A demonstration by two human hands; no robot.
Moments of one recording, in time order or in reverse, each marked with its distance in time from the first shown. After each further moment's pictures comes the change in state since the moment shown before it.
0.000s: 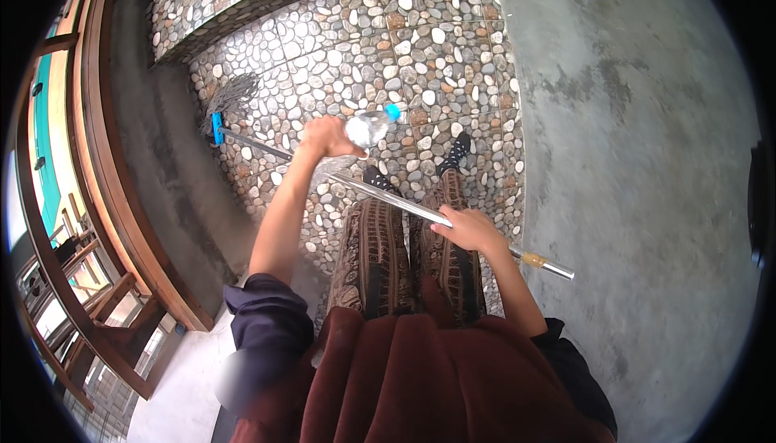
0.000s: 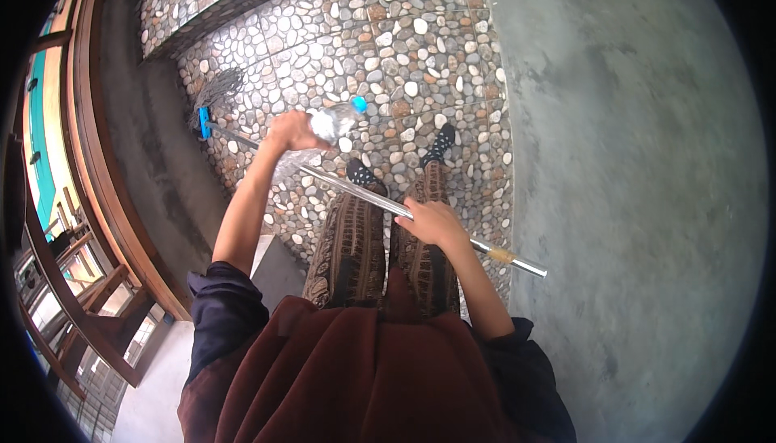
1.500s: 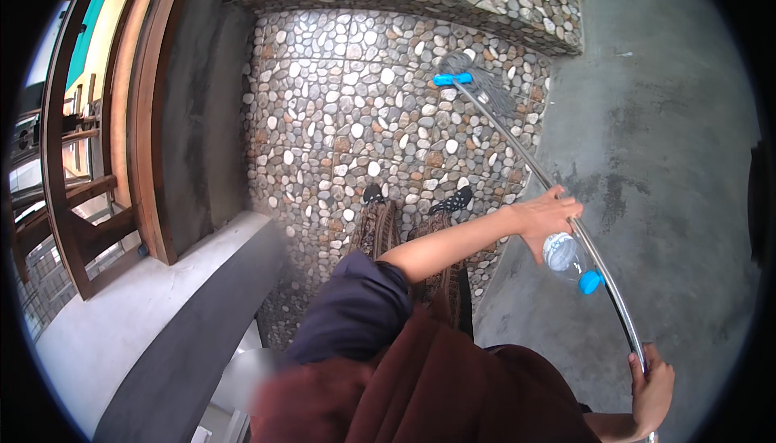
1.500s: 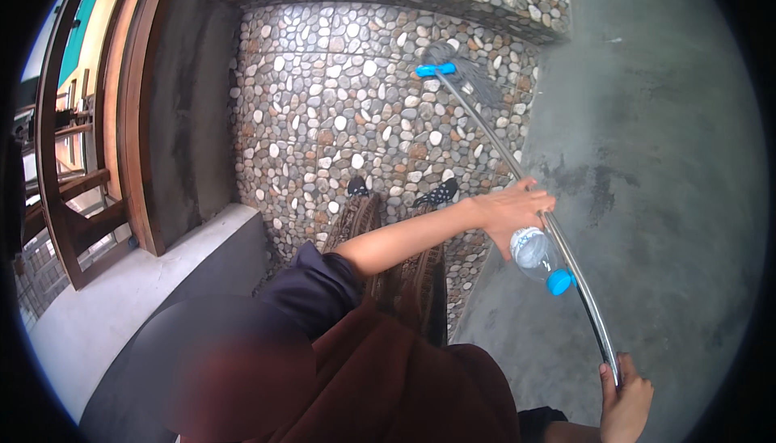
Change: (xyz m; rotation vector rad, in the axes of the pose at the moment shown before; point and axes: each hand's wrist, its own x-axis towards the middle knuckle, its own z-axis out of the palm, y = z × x) left_hand -0.017 0.273 -0.069 -0.440 0.694 1.247; right_hand -0.317 -0.005 -0.223 -0.443 0.528 0.567
